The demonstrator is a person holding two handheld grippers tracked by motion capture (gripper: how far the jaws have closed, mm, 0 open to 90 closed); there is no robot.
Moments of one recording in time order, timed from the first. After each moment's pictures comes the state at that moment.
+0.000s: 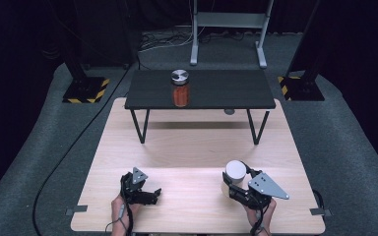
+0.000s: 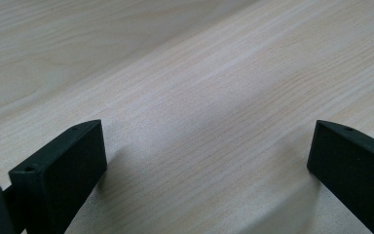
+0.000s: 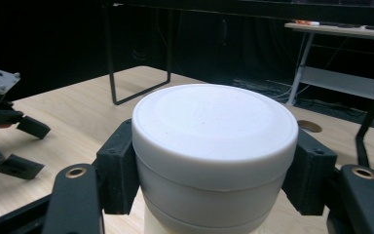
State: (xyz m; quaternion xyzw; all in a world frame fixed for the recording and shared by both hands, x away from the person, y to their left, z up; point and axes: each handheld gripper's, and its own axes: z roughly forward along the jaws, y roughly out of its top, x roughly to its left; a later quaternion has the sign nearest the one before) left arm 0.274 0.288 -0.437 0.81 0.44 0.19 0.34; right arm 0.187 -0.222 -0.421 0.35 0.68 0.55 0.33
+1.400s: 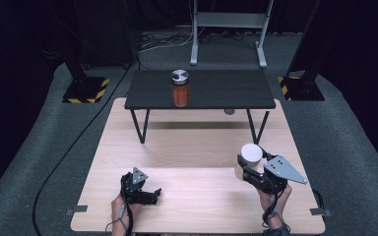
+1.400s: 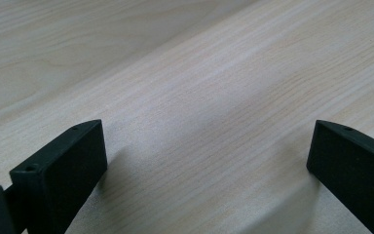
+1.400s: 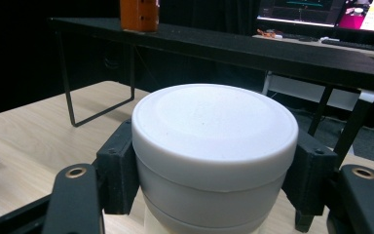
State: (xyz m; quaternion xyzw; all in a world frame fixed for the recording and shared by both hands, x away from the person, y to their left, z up) left arm 0.273 0.287 -0.438 0.81 0.44 0.20 0.34; right arm 0.201 -0.239 -0.381 0.37 0.66 0.54 0.37
